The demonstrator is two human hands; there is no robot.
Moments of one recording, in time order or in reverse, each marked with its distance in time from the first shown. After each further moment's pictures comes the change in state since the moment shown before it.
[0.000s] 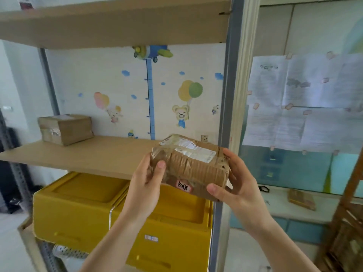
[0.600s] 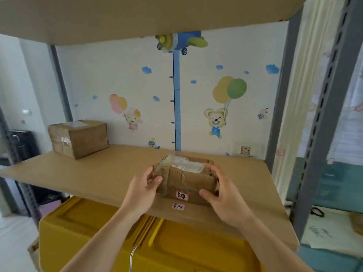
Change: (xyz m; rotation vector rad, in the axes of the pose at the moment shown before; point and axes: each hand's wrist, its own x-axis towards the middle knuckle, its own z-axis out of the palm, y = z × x) left_hand 0.168 -0.157 -0.092 0.265 -0.055 -0.236; right_hand 0.177 0.129 0.116 -0.482 -0.142 0.181
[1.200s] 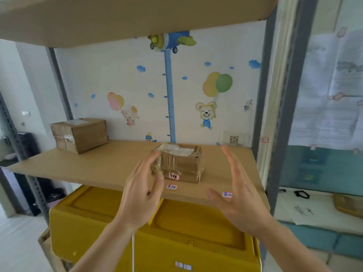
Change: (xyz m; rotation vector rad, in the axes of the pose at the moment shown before) left_hand -0.093 0.046 0.002 0.265 0.154 0.439; right_hand -0.096 -0.025 -0.042 -0.250 0.117 -0.198
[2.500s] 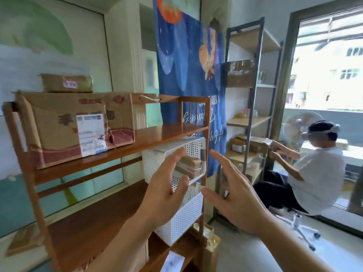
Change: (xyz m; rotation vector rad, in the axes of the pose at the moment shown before) left_hand -0.173 0.818 0.570 -0.928 -0.703 0.650; right_hand -0.505 0.286 -0.731 -0.633 0.618 0.539
